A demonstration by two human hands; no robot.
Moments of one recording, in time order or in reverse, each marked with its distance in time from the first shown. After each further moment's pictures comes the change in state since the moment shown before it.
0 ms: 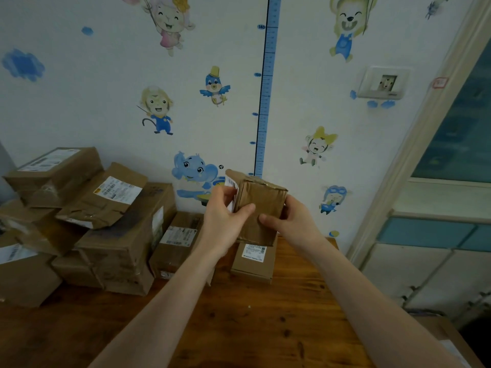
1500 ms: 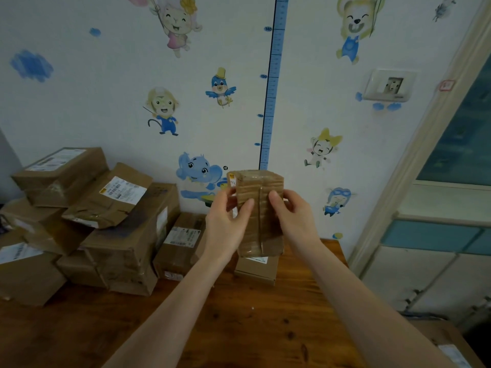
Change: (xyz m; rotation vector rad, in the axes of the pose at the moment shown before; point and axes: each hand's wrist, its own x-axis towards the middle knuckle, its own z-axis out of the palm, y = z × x) left_hand -0.005 -0.009 -0.001 -0.017 0.069 0.037; right_hand 0.003 -0.008 0.020 -0.002 0.187 -0.050
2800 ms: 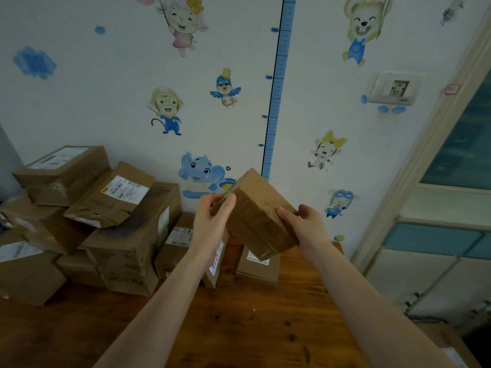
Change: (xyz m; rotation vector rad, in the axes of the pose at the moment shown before) left_hand 0.010 -0.009 -0.028 -0.269 -0.036 -0.274; right_hand 0.013 0.019 -0.009 0.239 0.092 0.408
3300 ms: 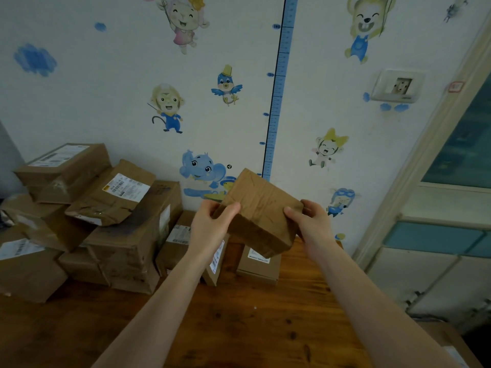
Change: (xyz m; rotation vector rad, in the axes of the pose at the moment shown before) left_hand 0.003 -0.007 -0.005 0.214 0.046 -0.019; right_hand 0.008 0.008 -0.006 0.017 0.089 -0.025
